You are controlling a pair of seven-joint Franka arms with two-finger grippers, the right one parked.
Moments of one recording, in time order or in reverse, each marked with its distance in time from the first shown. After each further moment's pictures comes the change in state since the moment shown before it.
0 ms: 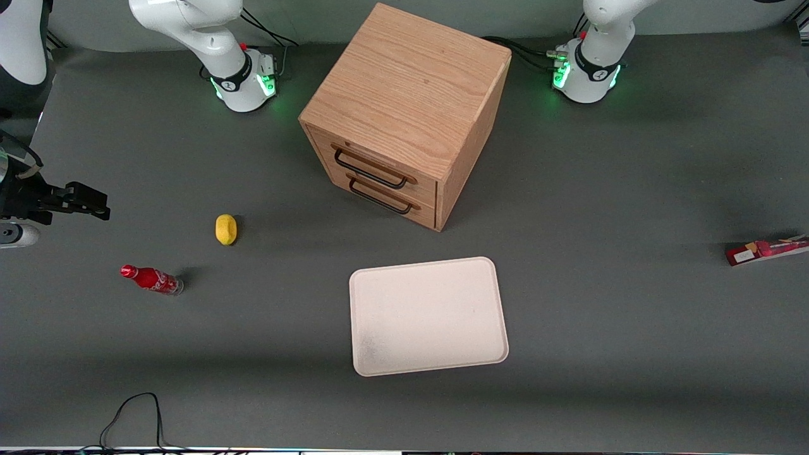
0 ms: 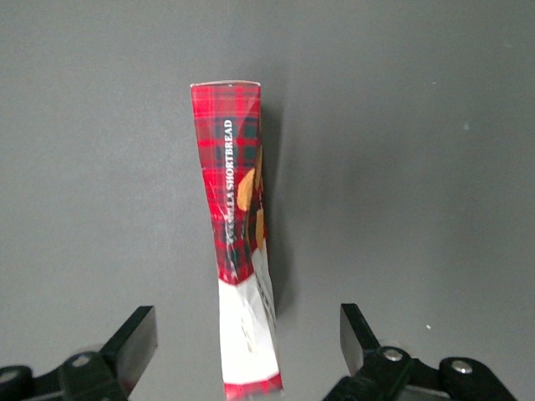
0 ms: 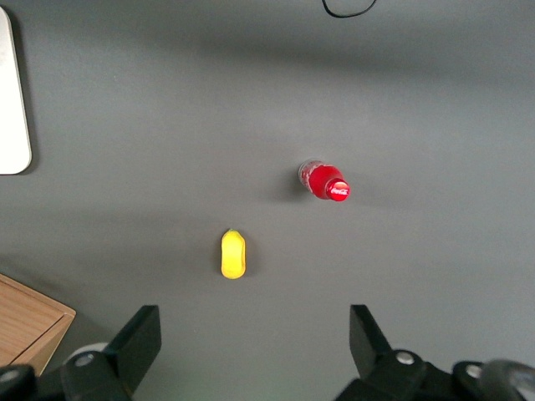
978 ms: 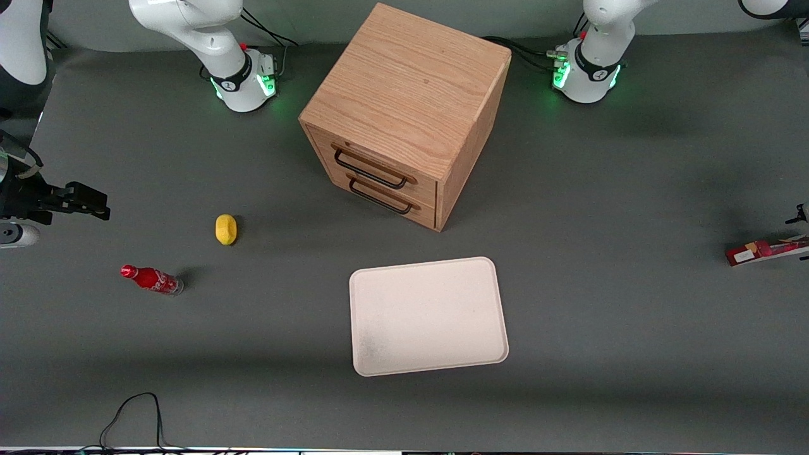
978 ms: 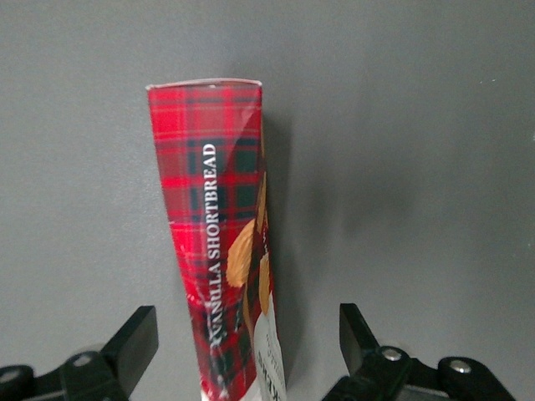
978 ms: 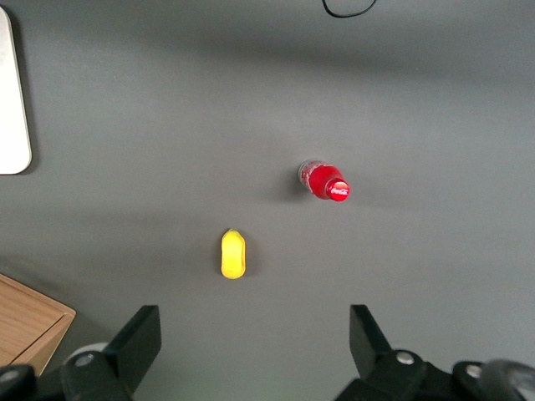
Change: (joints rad) arm 0.006 0.064 -0.022 -0.098 -0.018 0.167 0.006
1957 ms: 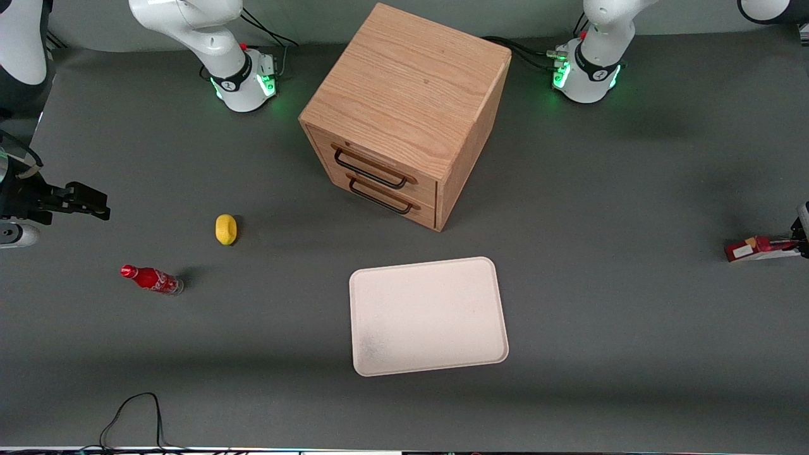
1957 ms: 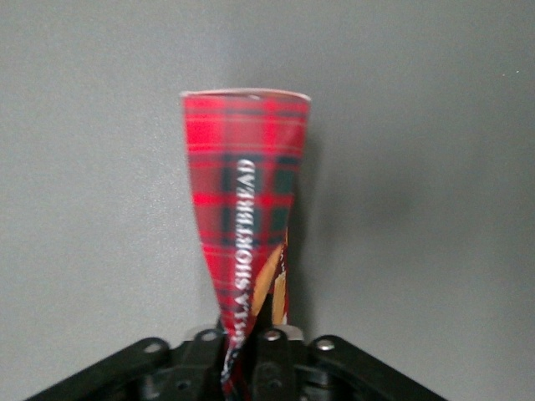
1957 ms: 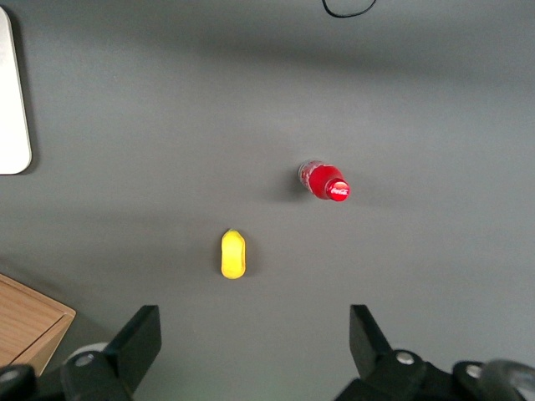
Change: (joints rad) arm 0.003 0.017 0.000 -0.007 -0.060 0.039 0.089
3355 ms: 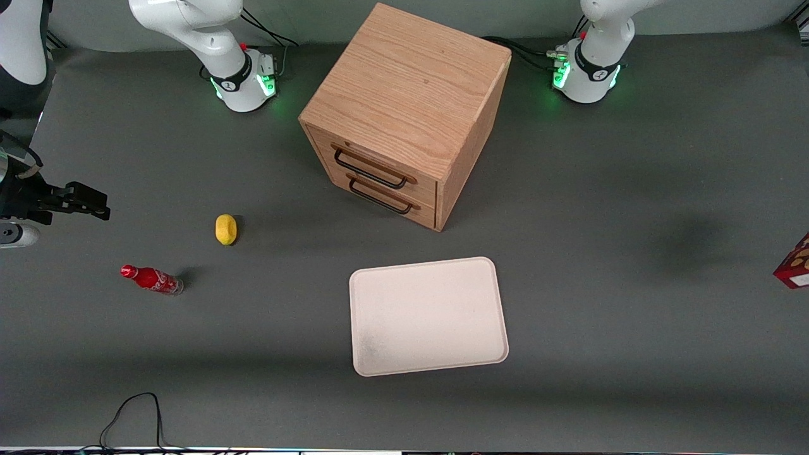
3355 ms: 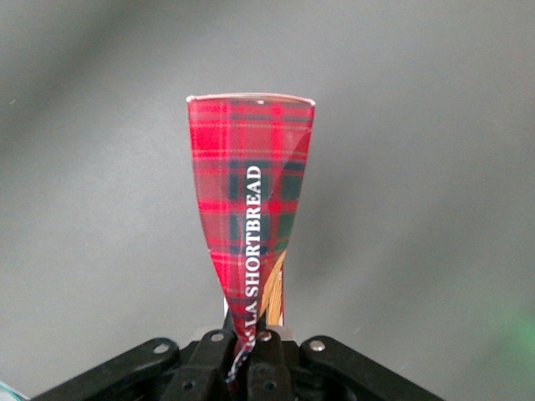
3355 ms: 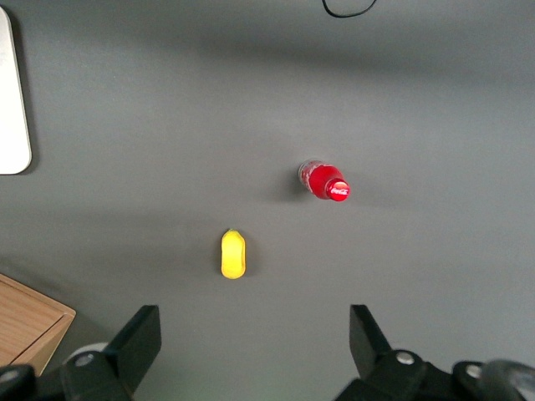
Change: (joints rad) arm -0.211 -0.176 -0.013 0.421 0.017 -0.655 -1.045
